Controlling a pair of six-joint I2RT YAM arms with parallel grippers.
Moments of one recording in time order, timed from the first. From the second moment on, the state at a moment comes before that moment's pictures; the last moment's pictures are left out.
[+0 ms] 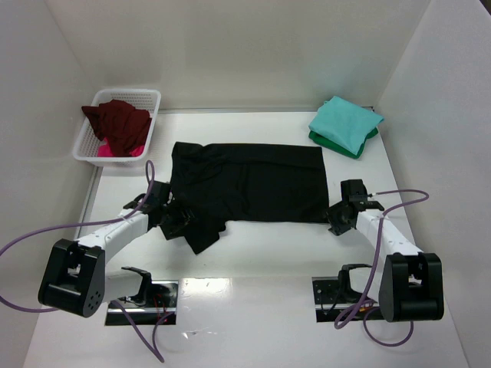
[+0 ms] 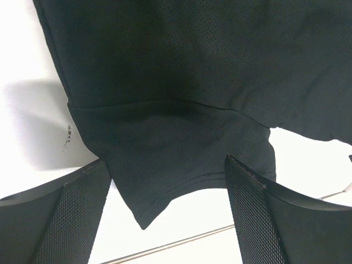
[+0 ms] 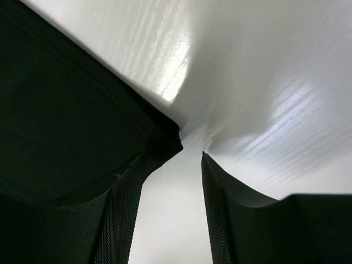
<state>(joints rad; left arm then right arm) -0.22 1.23 0.54 -0.39 0.23 -0.81 0.01 1.13 0.52 -0.55 0.08 1.12</state>
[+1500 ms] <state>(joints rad) -0.22 1.24 0.64 -0.52 0.17 -0.79 0.01 1.28 0.66 -0.52 0.11 1.08</state>
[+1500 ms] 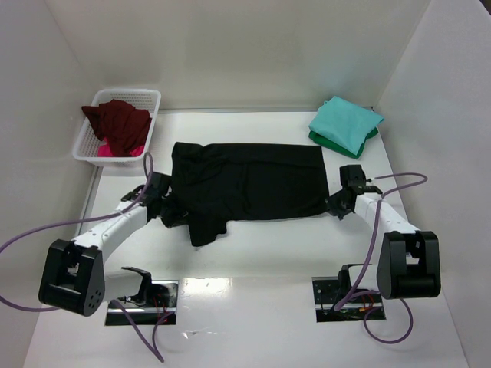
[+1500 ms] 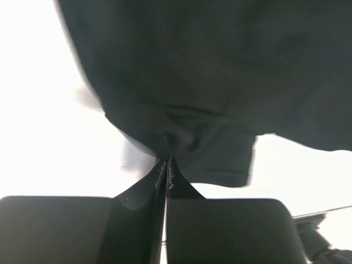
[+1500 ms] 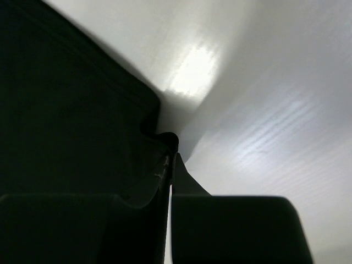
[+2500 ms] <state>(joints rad) -0.05 1.61 1.08 -0.43 0.24 -0.68 0.01 1.61 1.04 -0.37 0.10 0.99</state>
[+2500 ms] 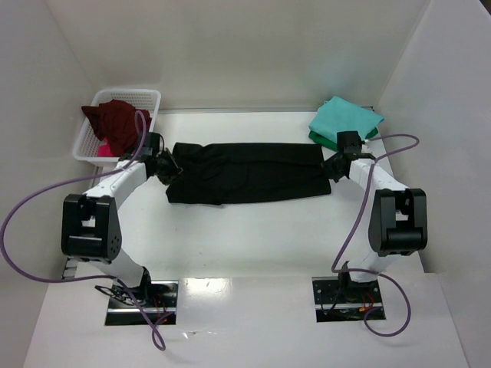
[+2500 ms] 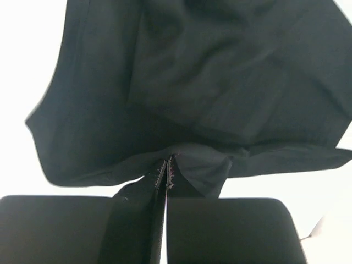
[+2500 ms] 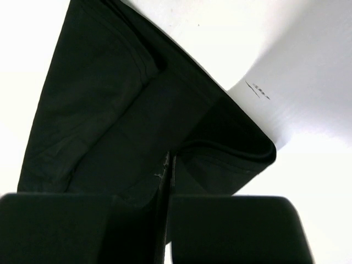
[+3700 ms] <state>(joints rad) 0.00 1.95 1.50 -0.43 0.30 -0.58 -0.04 1.78 1.13 -0.32 0.11 1.04</state>
